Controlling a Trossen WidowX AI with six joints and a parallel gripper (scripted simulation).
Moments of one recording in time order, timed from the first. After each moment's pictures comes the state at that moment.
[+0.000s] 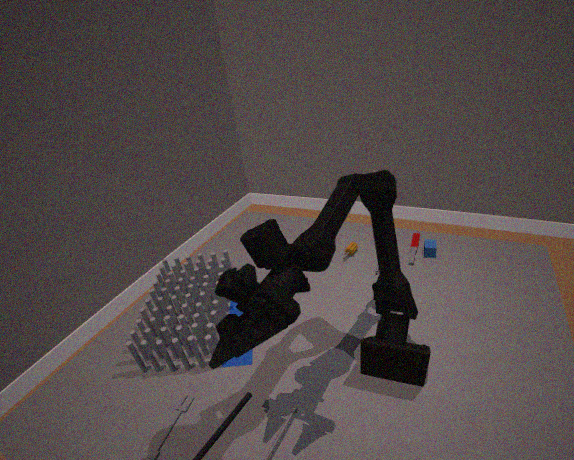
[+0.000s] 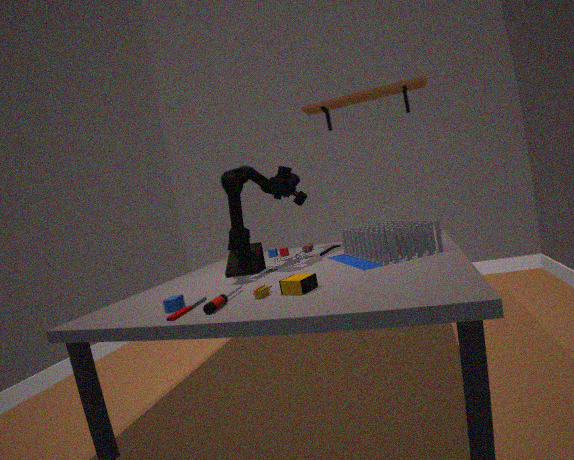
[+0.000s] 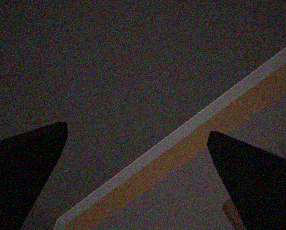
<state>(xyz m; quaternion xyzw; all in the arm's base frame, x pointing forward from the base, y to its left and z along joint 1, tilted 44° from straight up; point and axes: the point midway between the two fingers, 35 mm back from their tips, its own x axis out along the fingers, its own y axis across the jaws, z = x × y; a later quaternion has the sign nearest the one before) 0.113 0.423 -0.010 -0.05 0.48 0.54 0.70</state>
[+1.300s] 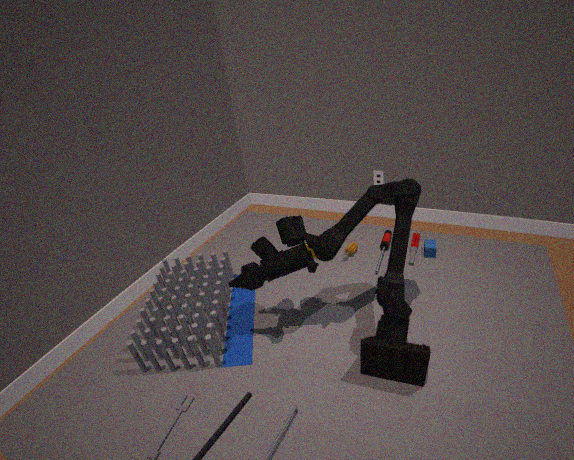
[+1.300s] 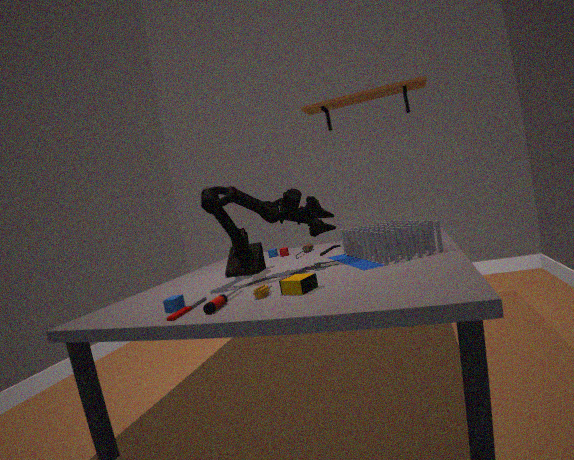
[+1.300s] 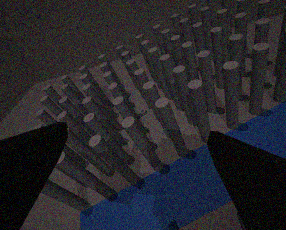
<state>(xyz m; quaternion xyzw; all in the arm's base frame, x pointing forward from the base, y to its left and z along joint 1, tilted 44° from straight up) 0.365 0.122 0.099 -0.17 0.22 0.11 0.95</state>
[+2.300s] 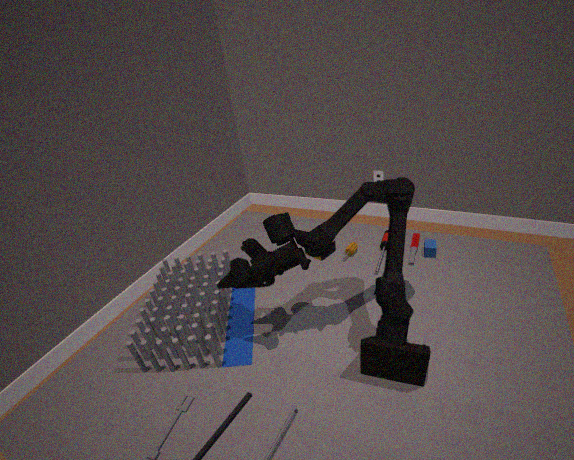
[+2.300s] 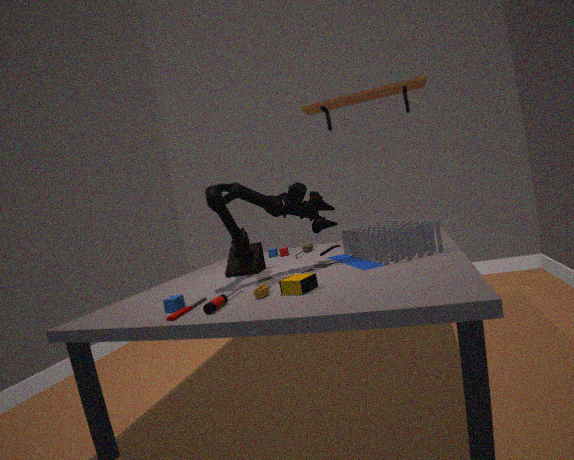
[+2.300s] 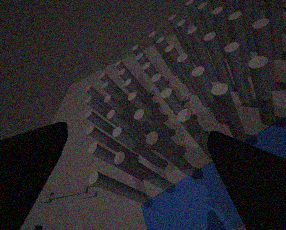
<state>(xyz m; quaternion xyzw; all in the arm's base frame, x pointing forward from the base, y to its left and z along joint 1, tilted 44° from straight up) 0.361 0.164 0.083 -0.08 0.28 0.13 0.95</state>
